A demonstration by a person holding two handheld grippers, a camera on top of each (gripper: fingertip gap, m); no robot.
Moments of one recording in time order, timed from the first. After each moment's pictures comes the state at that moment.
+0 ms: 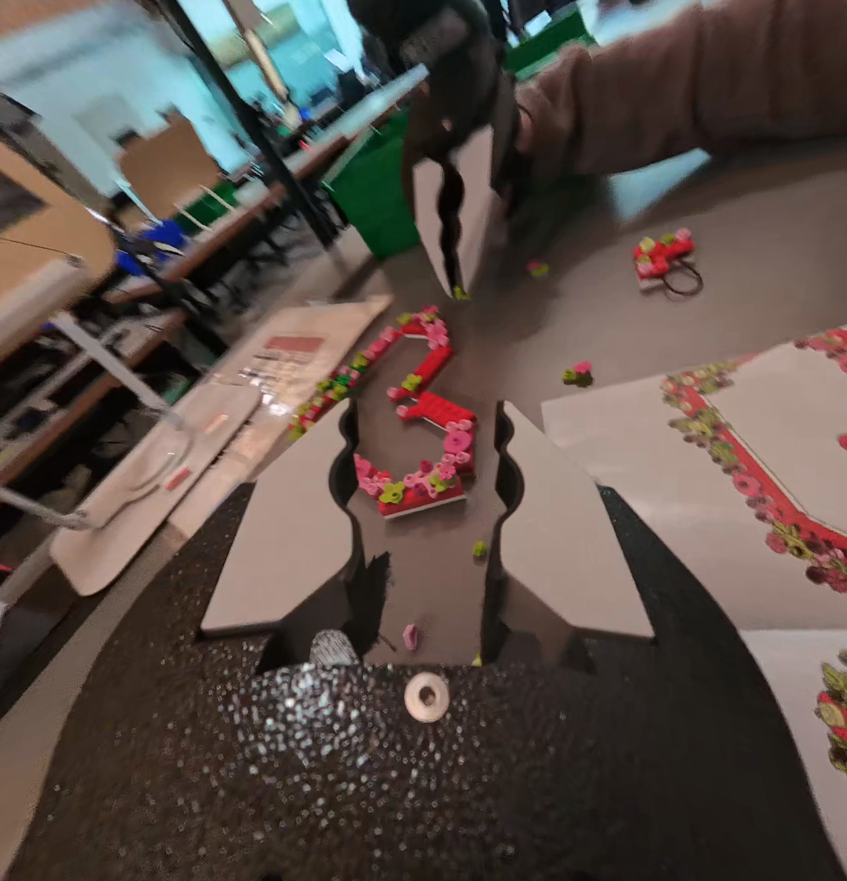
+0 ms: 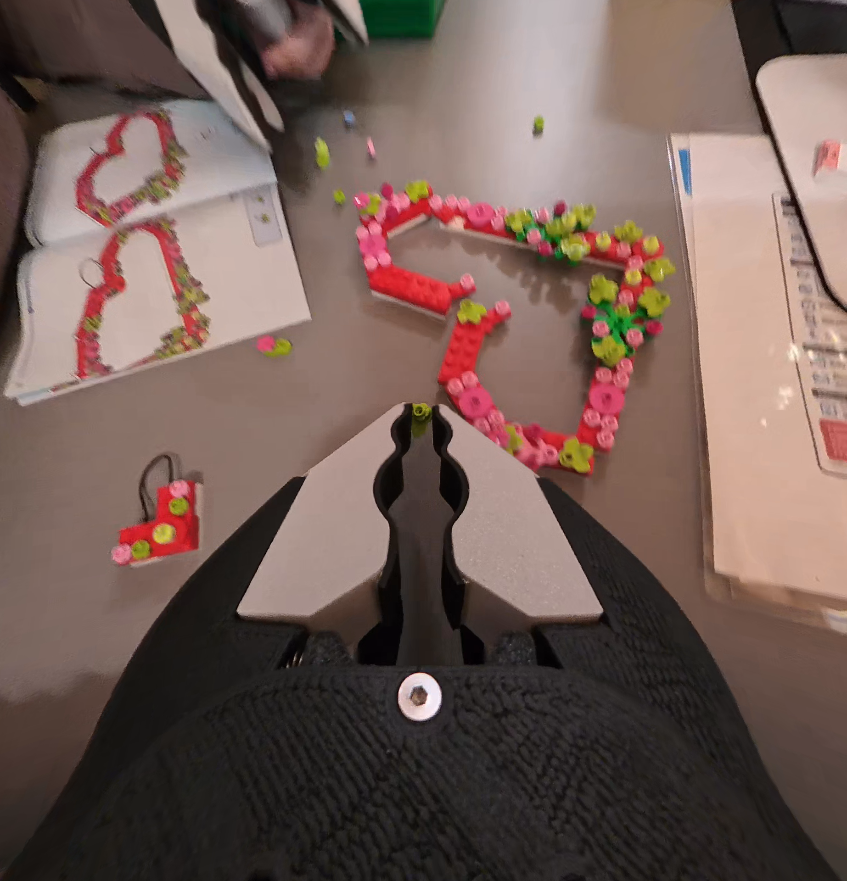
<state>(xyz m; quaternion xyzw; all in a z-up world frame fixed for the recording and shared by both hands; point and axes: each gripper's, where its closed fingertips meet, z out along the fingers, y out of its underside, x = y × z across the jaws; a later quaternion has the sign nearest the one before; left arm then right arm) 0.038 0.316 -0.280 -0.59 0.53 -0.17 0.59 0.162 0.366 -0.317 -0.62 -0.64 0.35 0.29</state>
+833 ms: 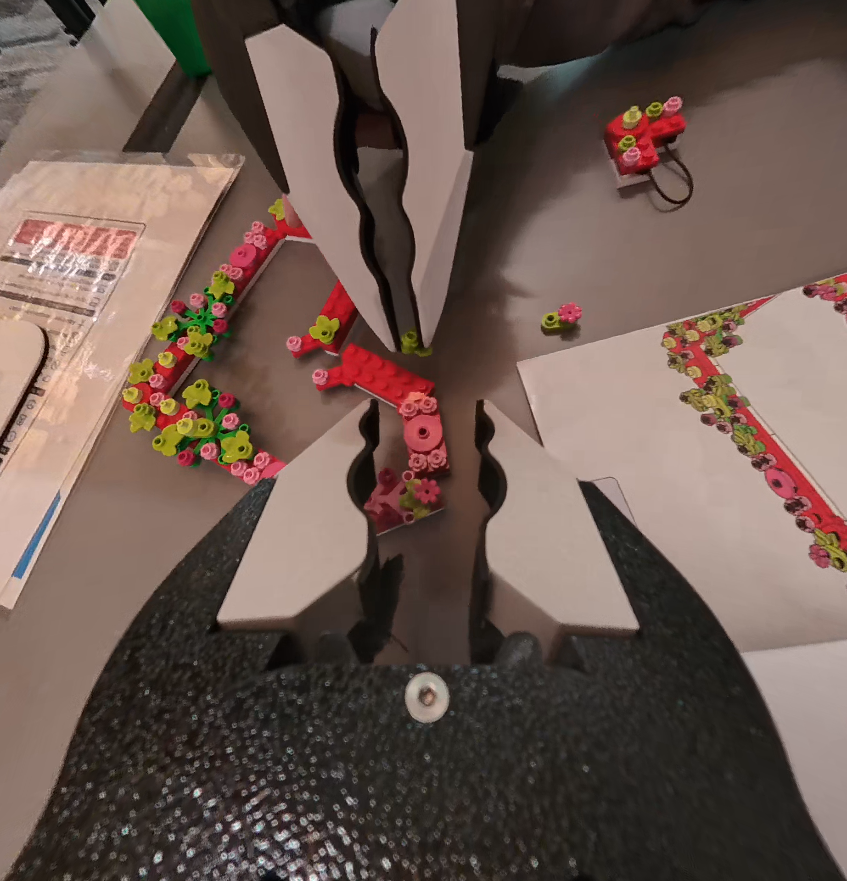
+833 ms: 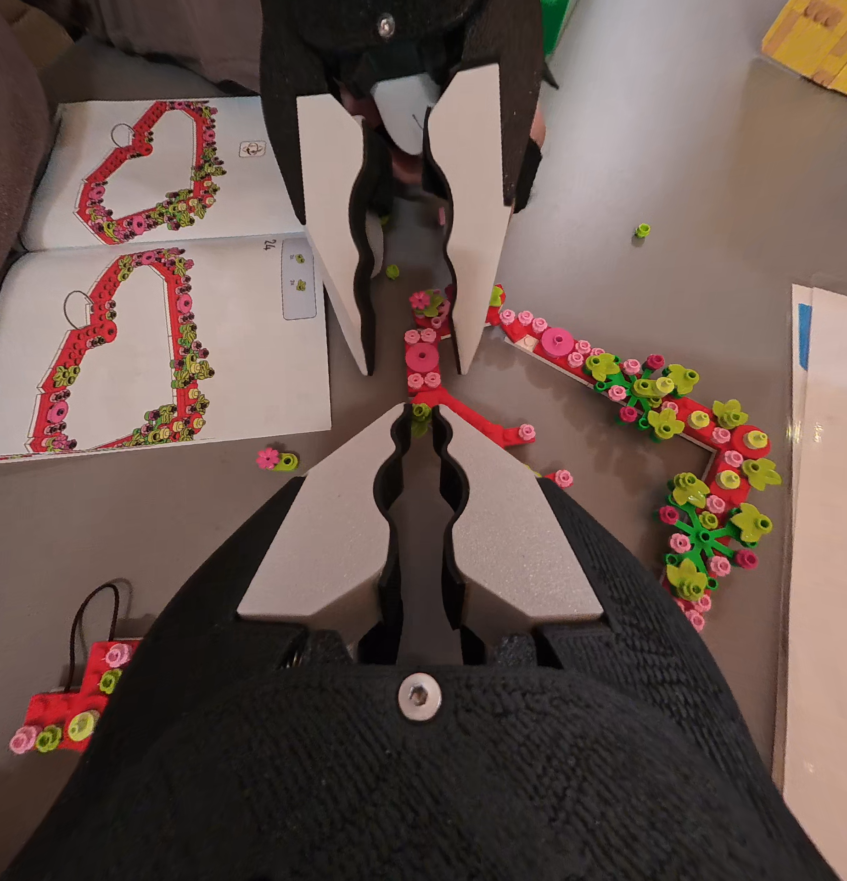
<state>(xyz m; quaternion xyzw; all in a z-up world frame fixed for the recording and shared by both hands) 0.071 0.333 -0.337 -0.66 0.61 -0.21 0.38 0.081 0.337 -0.326 -0.55 -0.71 0.34 0.28</state>
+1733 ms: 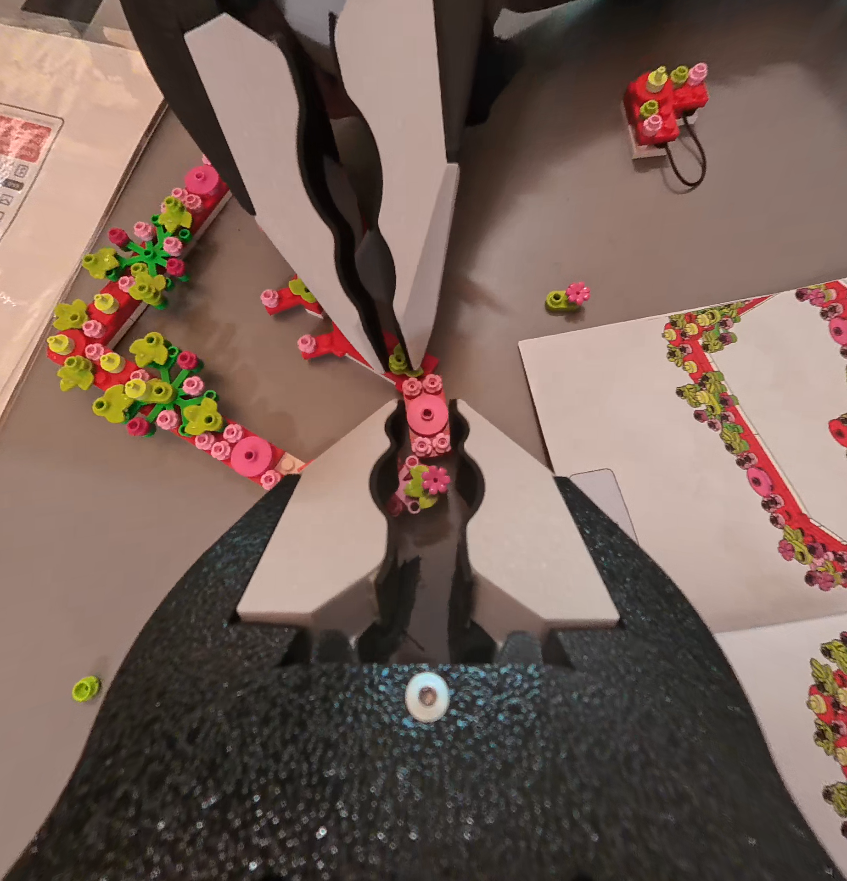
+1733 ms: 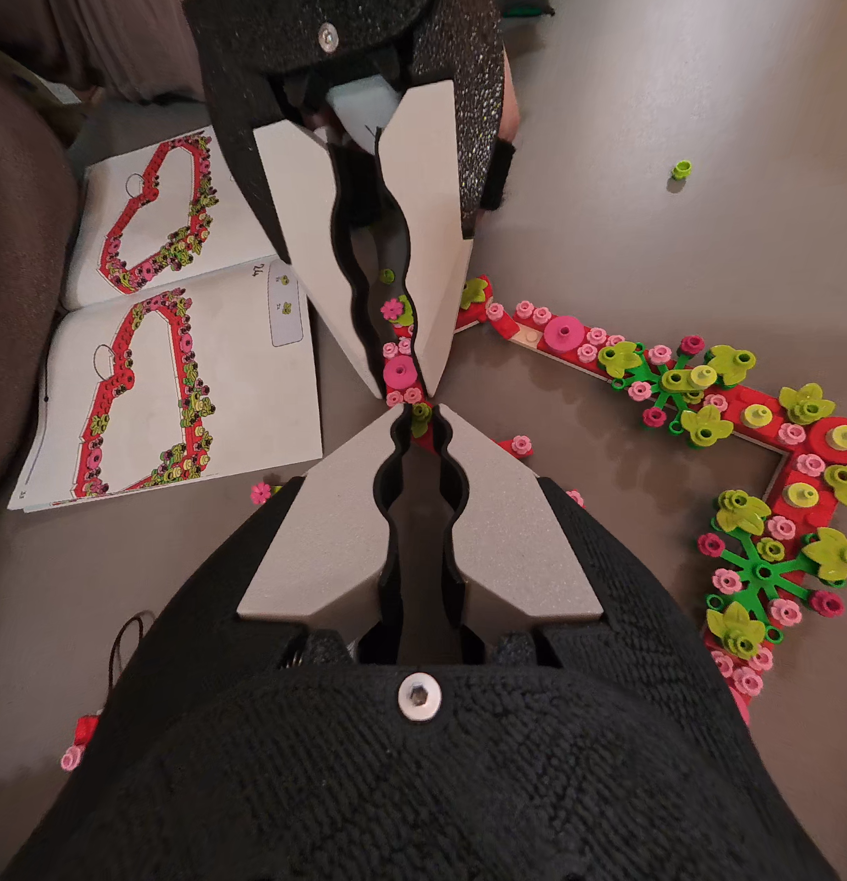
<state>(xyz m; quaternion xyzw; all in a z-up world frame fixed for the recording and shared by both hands) 0.067 0.332 -0.351 -0.70 0.60 -0.23 0.31 0.065 0.340 -0.338 -0.60 -0.68 0.38 0.19</state>
